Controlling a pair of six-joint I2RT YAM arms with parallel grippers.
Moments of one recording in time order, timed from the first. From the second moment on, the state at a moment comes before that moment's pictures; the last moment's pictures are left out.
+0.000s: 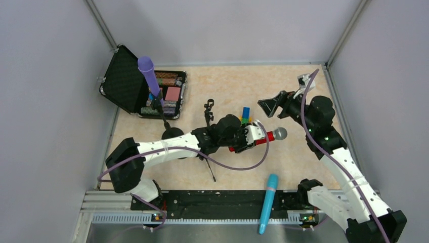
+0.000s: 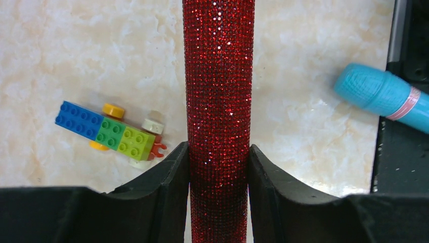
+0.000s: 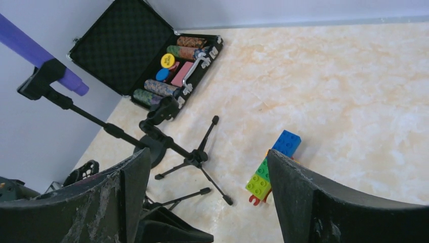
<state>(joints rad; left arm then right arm) -1.05 1.54 1.06 -0.06 0.19 0.35 0.30 0.87 0.82 -0.07 -0.31 0.43</state>
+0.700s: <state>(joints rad) -0.79 1.36 0.90 0.19 0.30 -0.29 0.30 0.75 0.84 -0.07 -0.38 0.45</state>
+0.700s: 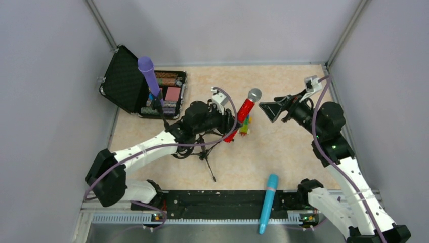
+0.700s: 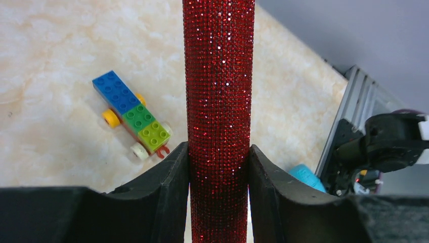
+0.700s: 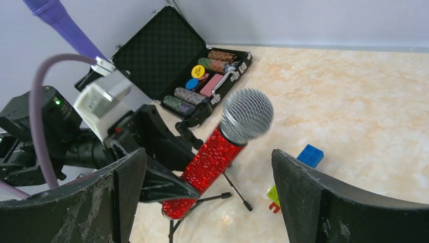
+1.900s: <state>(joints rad) -0.77 1.12 0.76 0.47 0.40 -0.56 0.45 1.06 0.66 0.69 -0.73 0.93</state>
